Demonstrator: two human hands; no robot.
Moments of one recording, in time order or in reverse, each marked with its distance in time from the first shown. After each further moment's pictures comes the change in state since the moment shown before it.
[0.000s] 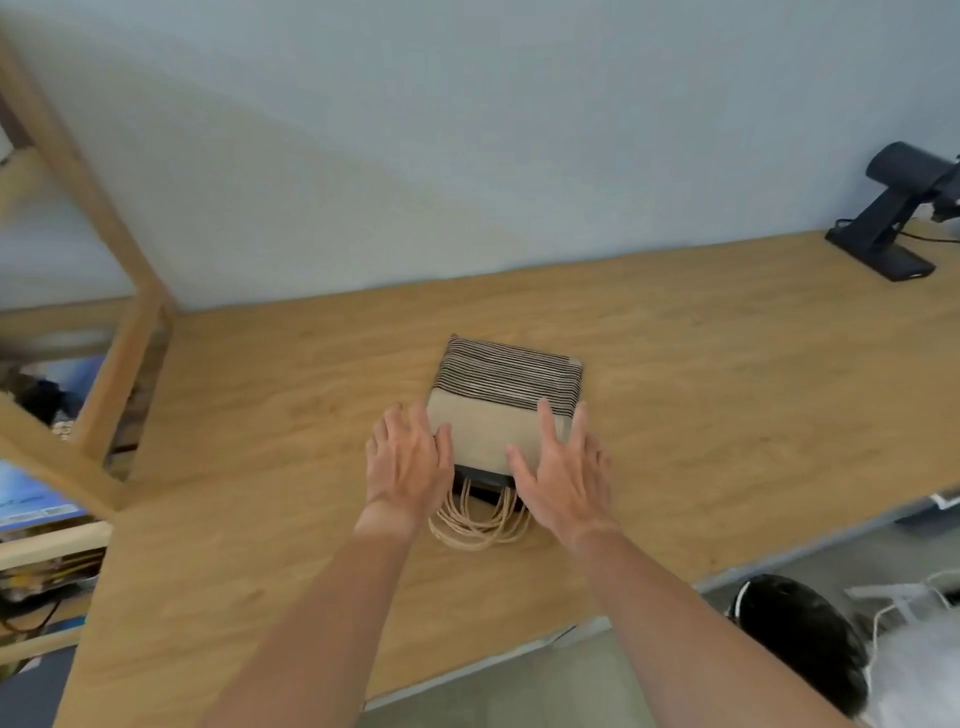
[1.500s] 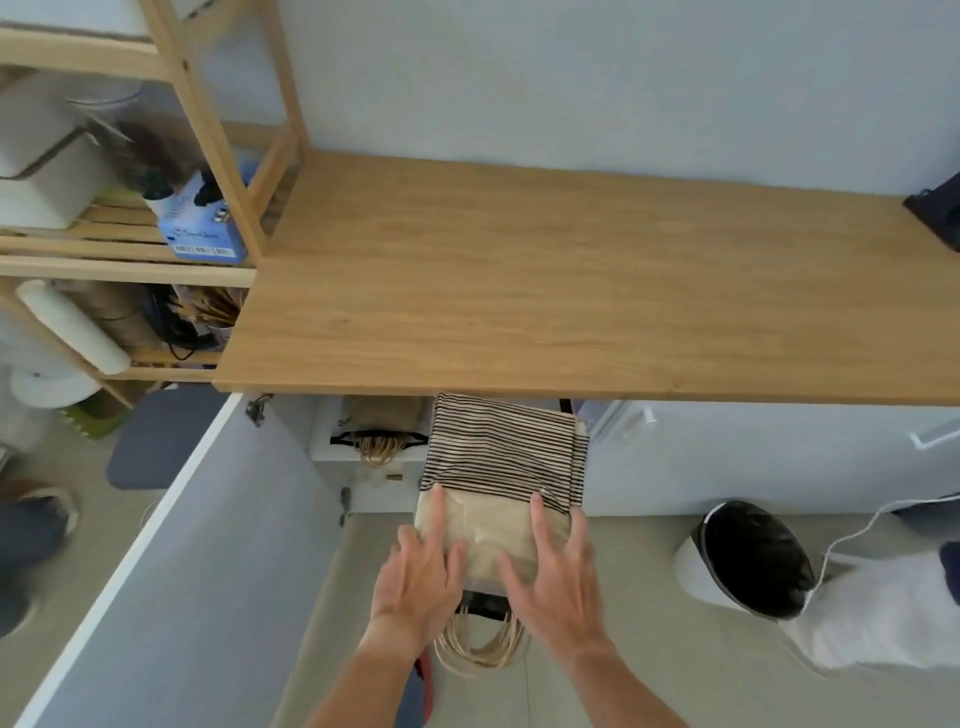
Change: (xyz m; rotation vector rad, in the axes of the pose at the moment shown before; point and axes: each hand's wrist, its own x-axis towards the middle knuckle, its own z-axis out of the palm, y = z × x) left_hand -0.415 -0.013 0.058 -0.162 -0.265 -0.297; right_hand -0.364 0.113 0.064 0.138 -0.234 -0.155
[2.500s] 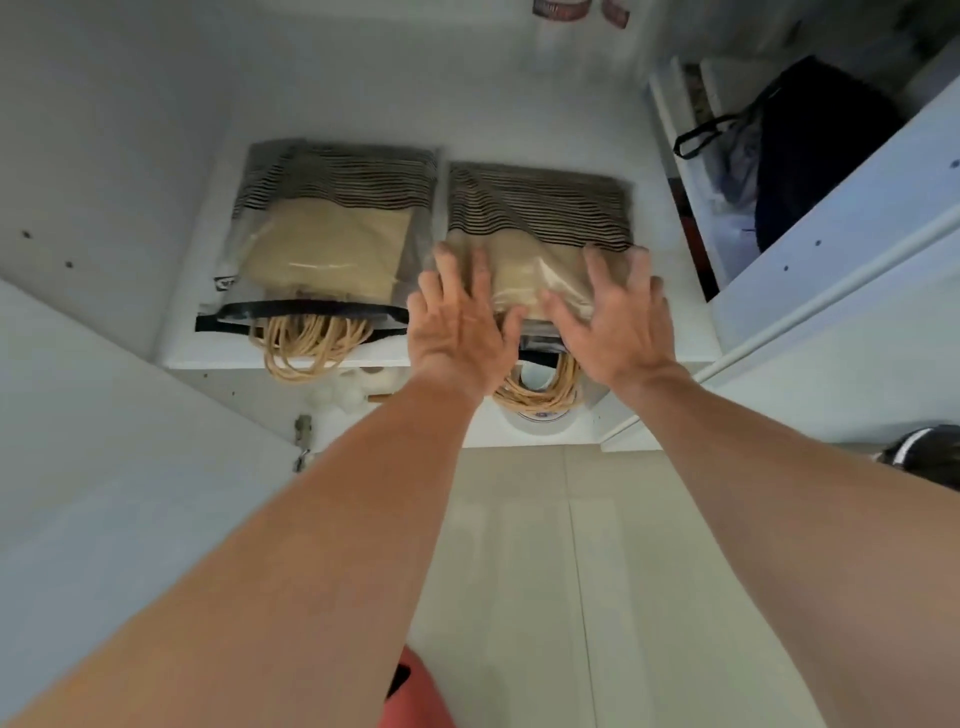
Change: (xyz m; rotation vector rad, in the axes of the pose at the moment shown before) left_hand 0.341 -0.082 0.195 0.528 0.209 0.124; right_hand 0.339 0.079 0.221 -0.222 0.262 -0.174
